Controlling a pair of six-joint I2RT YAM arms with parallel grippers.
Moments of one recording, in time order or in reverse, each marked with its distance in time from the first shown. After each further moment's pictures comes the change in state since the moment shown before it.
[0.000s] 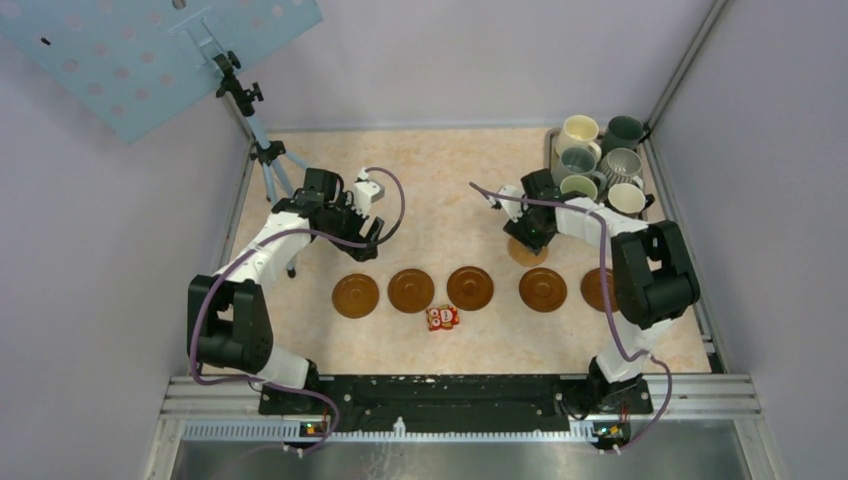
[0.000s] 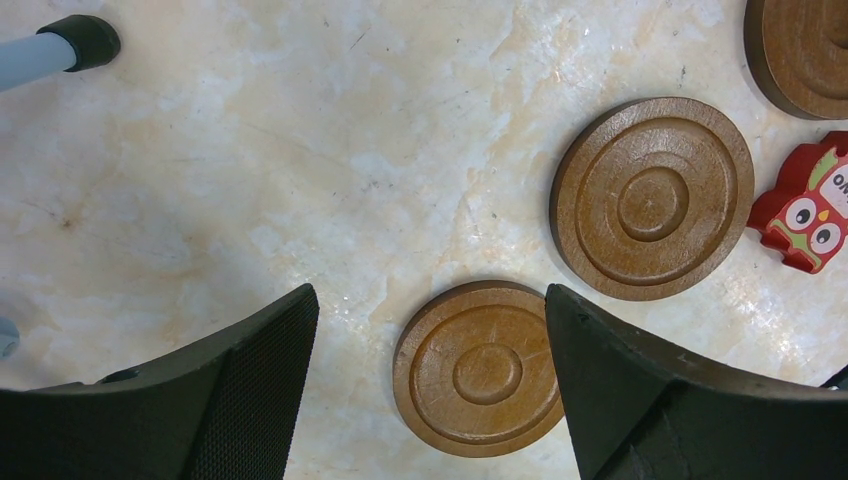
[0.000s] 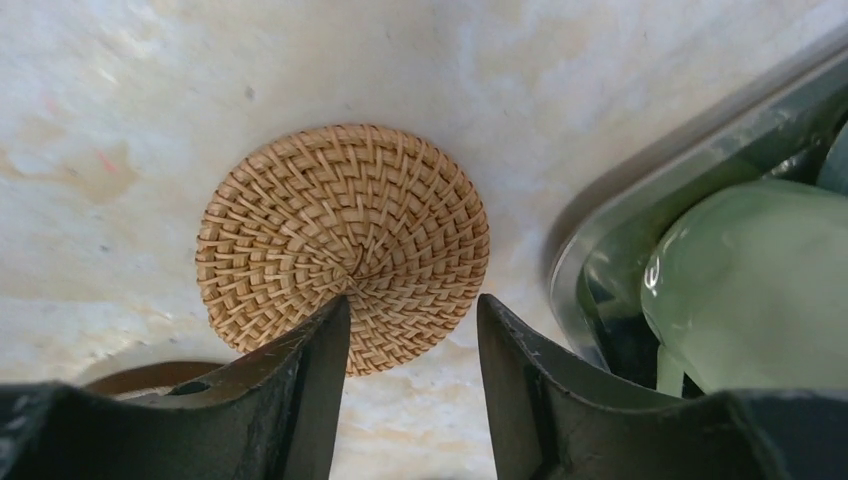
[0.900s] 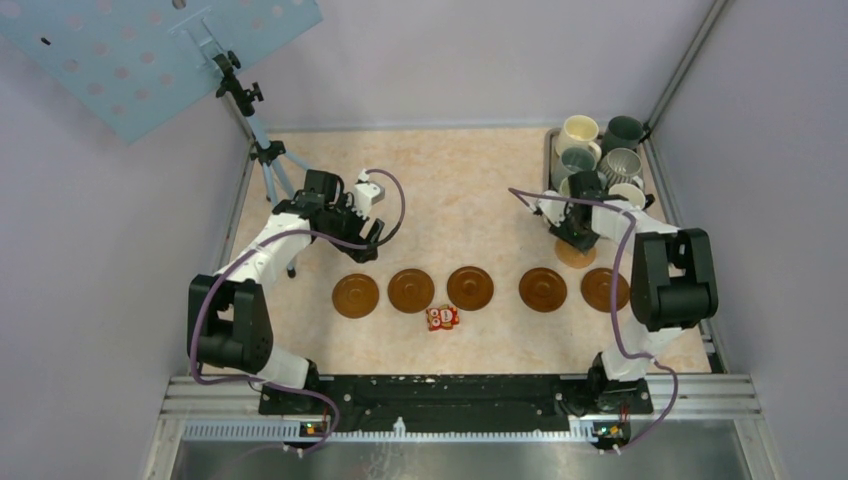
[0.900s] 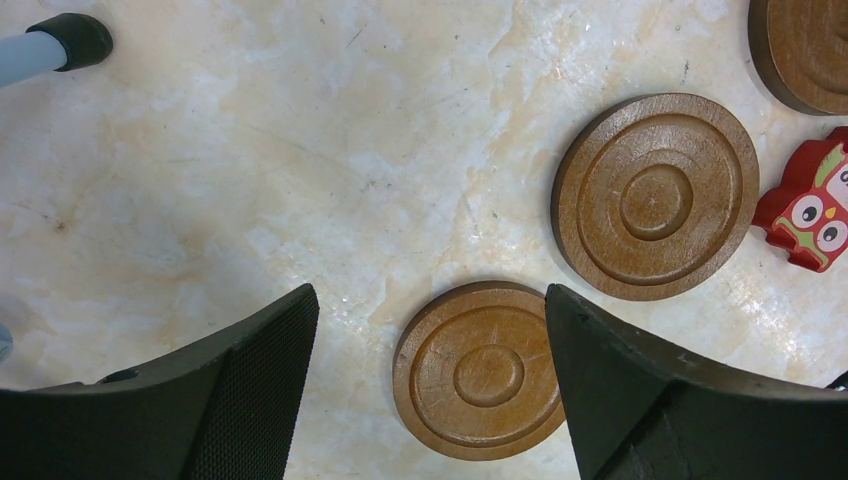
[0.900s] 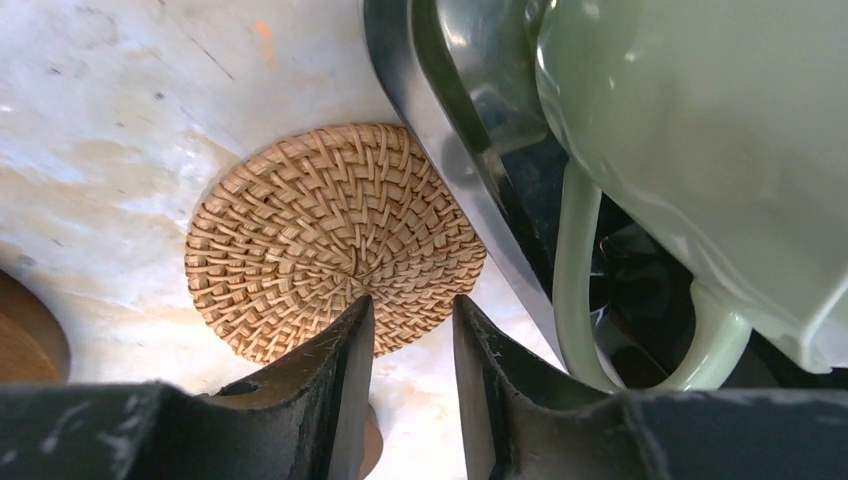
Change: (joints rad) left arm 0.000 0.000 -0.016 0.014 0.003 0.008; right arm -0.238 -0.053 -0.079 -0.018 0.090 -0.271
